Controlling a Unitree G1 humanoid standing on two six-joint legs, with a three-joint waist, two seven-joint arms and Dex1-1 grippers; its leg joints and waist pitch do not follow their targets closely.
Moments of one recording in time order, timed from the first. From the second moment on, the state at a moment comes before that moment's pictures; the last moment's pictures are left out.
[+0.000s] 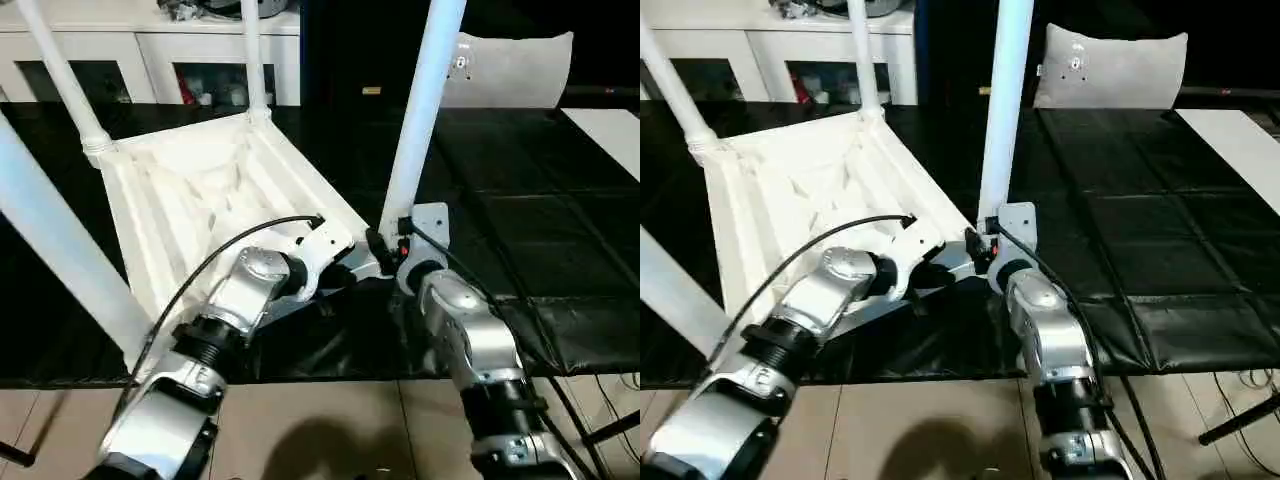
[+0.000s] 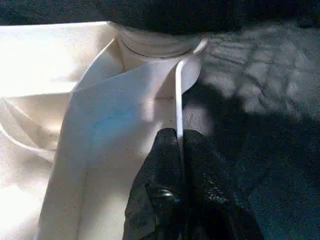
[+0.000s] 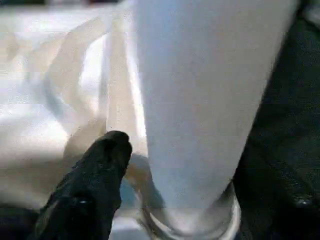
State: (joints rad) left arm -0.71 0.15 -0.29 0.64 0.13 0.32 -0.86; right arm -0.38 -0.07 0.05 0.23 0.05 0.38 0.29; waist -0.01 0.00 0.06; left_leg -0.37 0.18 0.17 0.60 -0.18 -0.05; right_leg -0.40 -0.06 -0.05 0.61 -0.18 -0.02
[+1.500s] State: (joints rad) left arm -0.71 0.40 -0.45 0.68 0.07 -0.21 -1.57; right arm -0.35 -0.52 0.28 0.17 0.29 0.30 1.39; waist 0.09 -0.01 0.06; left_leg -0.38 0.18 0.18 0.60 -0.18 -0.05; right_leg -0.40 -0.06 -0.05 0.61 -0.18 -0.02
